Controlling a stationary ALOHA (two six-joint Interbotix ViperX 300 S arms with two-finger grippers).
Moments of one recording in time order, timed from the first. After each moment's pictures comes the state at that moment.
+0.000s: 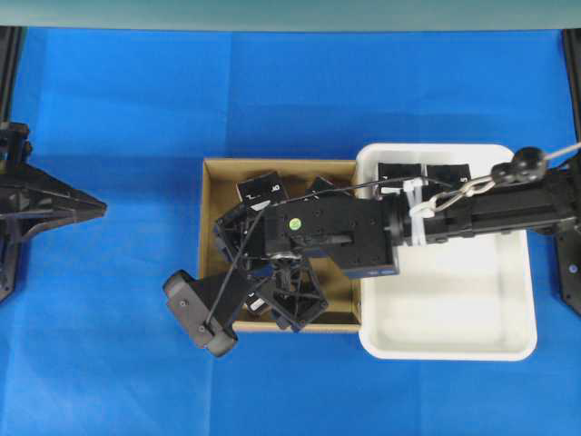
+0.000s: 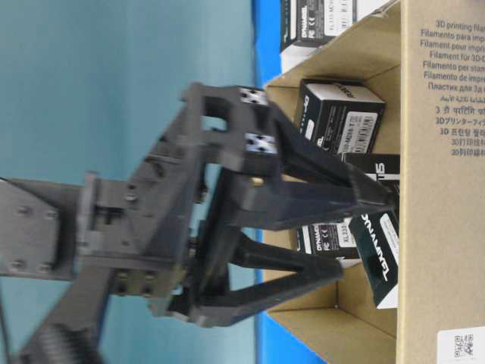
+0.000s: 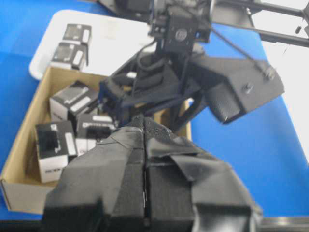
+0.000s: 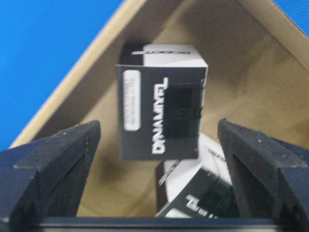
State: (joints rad) left arm 0.00 -1.02 1.09 0.02 0.10 -0.17; right arm 0.06 0.46 -0.14 0.04 1.08 -0.68
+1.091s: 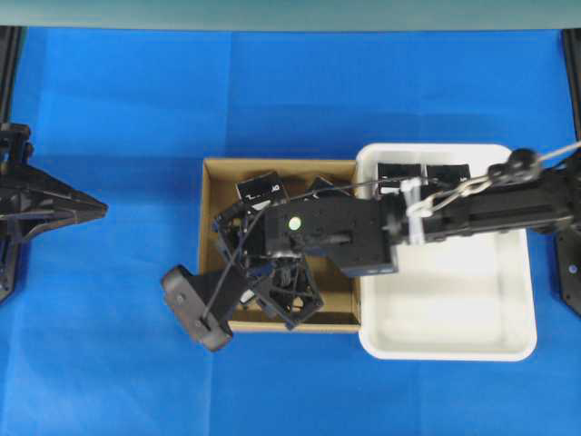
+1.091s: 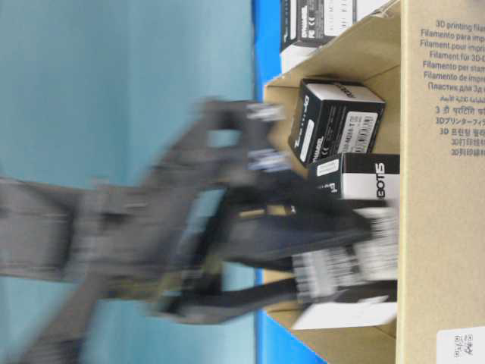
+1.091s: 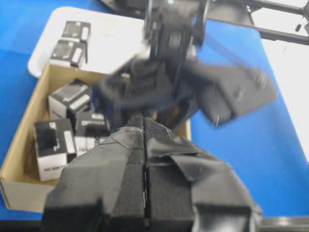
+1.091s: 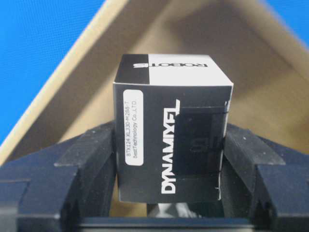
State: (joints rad) left arm 0.00 -1.02 1.09 0.01 0.10 -0.18; right arm 0.04 0.43 -0.15 0.04 1.06 -0.62
